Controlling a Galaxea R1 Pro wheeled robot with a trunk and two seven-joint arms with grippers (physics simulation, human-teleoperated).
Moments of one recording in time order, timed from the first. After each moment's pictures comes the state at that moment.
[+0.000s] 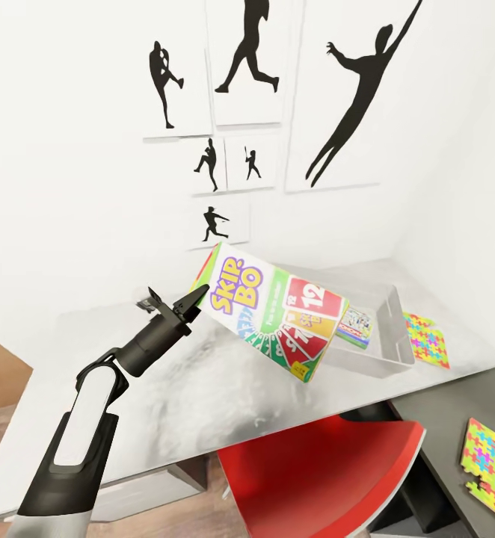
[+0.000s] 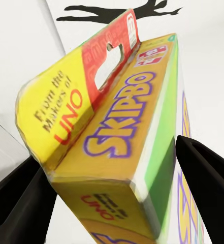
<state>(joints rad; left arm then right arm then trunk) -0.48 -0.03 -0.01 -1.61 1.22 0.70 -0.38 -0.15 -0.55 -0.82 -1.62 -0.67 0.92 1.08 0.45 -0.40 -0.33</state>
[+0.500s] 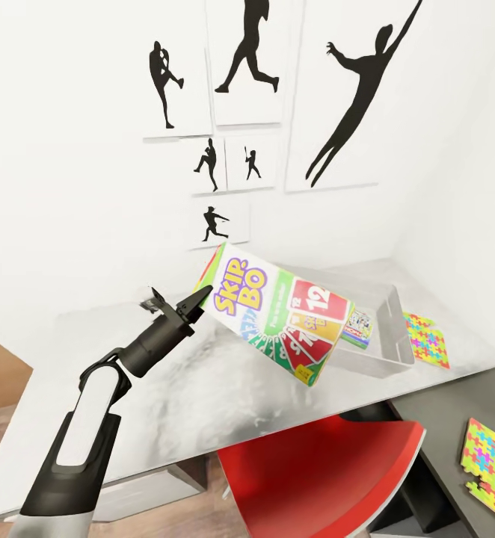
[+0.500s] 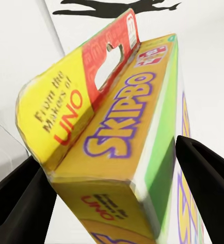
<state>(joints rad) -0.48 -0.04 -0.02 -1.61 1.22 0.70 -0.39 -0.15 -0.55 -0.82 -1.62 -0.67 0.92 1.08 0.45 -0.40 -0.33</state>
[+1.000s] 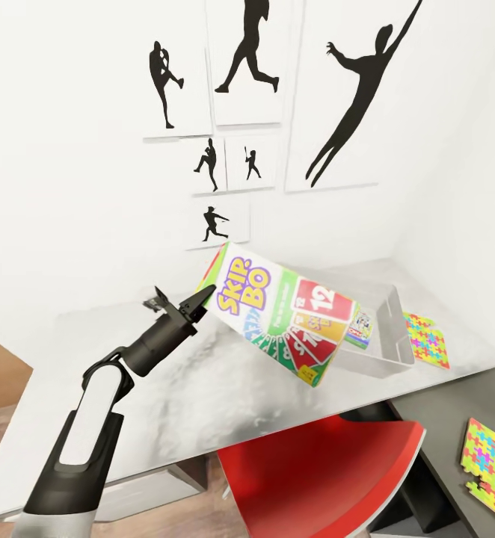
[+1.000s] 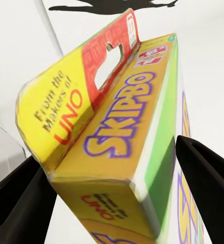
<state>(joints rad) -0.49 -0.04 -0.03 -1.61 1.22 0.70 -0.38 -0.15 -0.55 -0.82 -1.62 -0.67 0.92 1.08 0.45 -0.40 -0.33</state>
